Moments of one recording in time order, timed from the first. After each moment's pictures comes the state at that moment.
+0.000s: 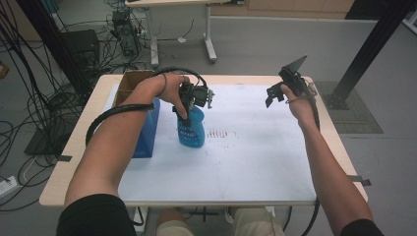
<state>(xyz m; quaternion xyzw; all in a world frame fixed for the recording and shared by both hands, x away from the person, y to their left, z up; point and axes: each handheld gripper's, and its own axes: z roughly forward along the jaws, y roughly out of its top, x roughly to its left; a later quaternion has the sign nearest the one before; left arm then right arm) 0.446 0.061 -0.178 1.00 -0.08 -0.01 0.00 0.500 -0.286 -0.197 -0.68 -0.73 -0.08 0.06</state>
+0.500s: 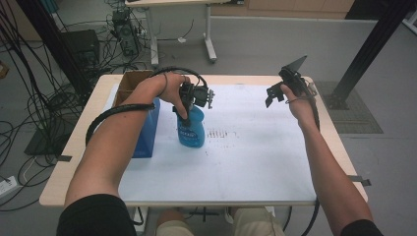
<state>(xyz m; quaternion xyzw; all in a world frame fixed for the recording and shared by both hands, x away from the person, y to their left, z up) 0.446 0.057 -0.178 1.00 -0.08 -0.01 -0.01 0.499 -0.284 -0.197 -0.68 -0.73 -0.08 0.05</state>
